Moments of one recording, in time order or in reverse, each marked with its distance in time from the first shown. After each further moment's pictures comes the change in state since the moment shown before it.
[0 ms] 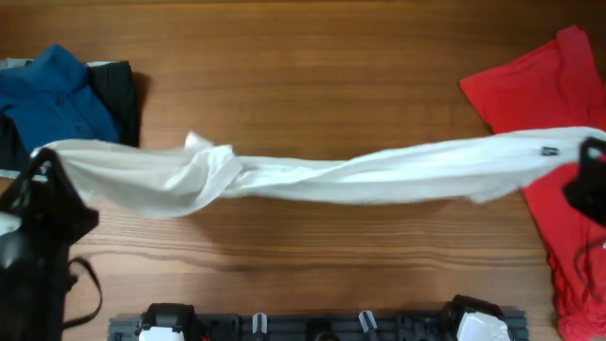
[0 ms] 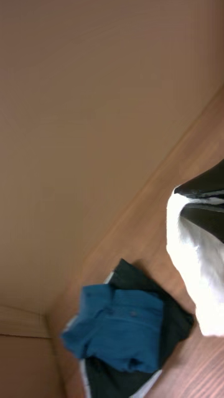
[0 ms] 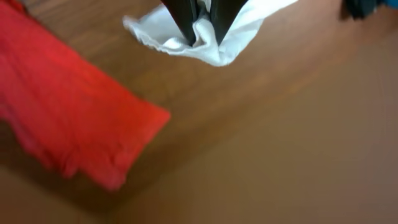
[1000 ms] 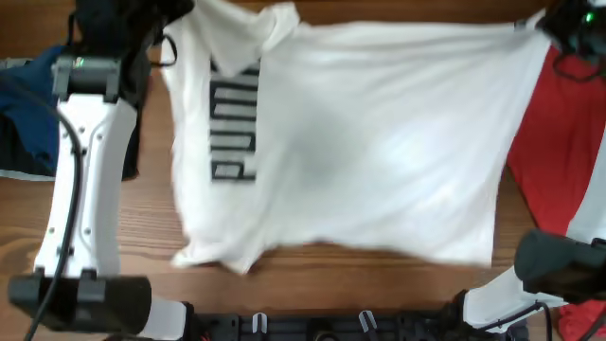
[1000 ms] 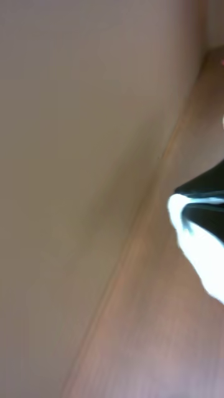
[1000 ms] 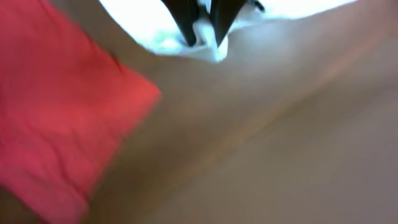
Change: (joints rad) left arm 0.016 0.834 0.092 0.637 0.394 0.085; right arm 0.000 0.752 0.143 0.375 -0.097 -0.001
